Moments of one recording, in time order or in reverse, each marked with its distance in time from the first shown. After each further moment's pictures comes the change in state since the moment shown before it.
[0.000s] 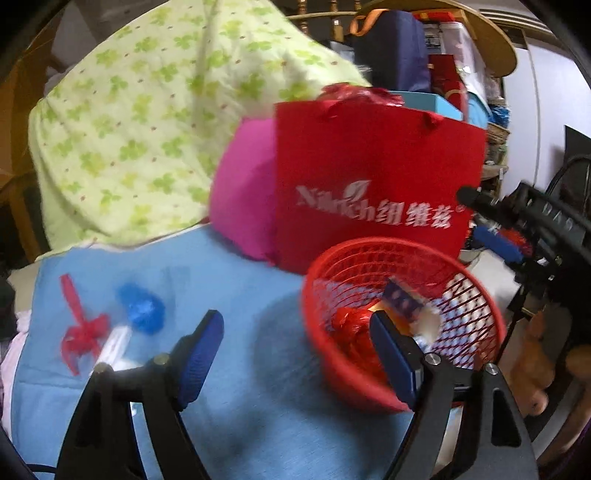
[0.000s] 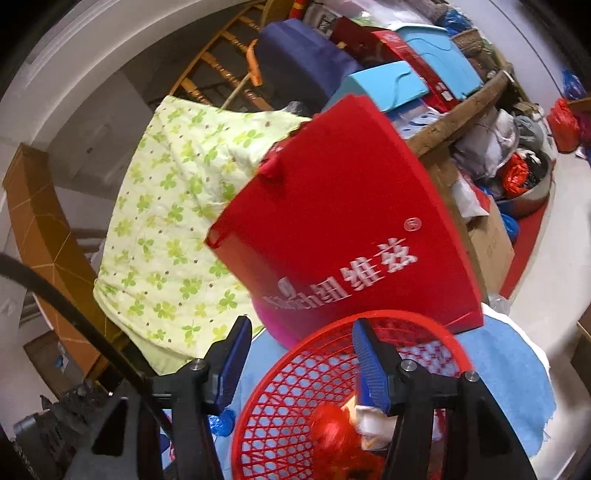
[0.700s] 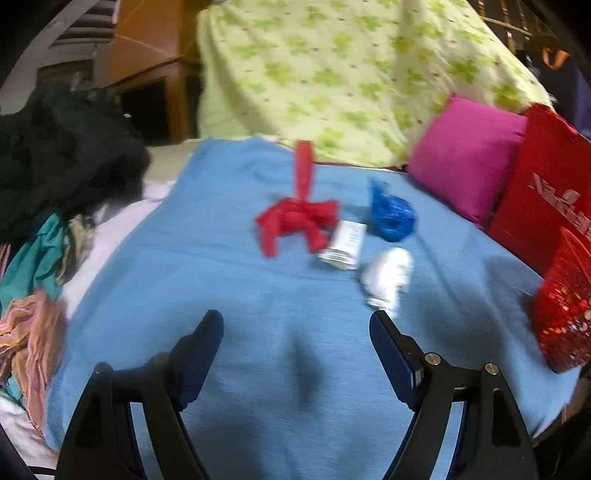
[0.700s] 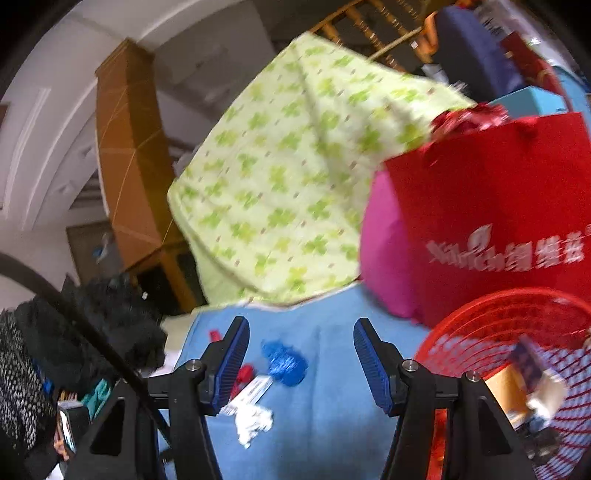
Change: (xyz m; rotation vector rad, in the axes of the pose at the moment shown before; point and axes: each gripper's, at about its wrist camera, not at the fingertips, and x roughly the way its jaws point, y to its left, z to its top) left arm -0.046 0.231 -0.130 -0.371 0.123 0.425; right arm 0.045 0.159 -0.108 -0.372 0.185 0.243
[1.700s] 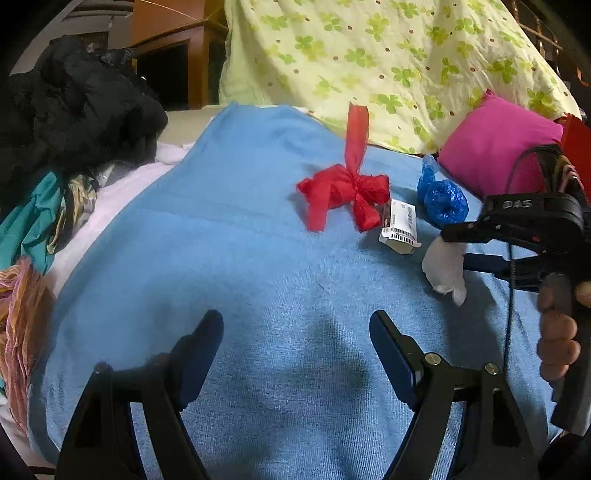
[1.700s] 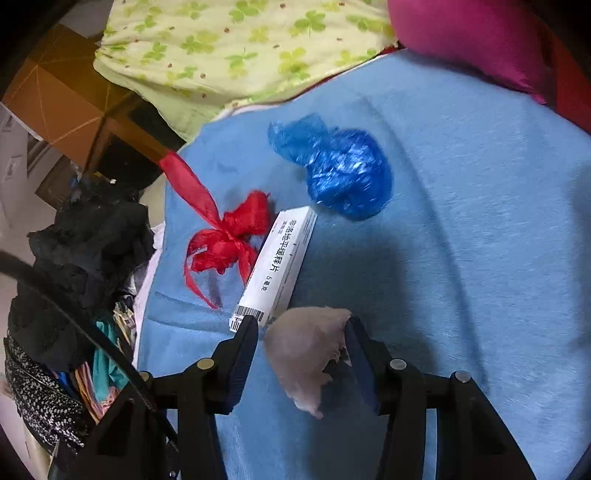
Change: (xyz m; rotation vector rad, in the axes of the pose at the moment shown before) left arm 0.056 0.041 -0.010 -0.070 0.084 0.000; right arm 0.251 0.040 -0.114 0.233 0.742 0.016
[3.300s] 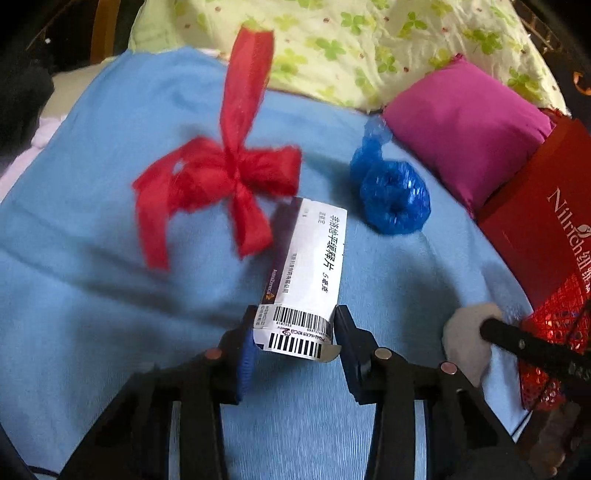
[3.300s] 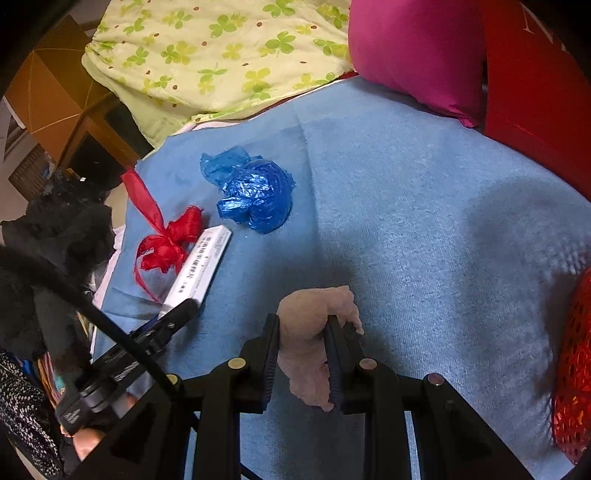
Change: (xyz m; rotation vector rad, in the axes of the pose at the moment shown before) left arm 0.108 -0.068 0.066 0.026 0.257 -0.301; right arm -0.064 -0.055 -0.010 -0.032 -0.058 -0.155
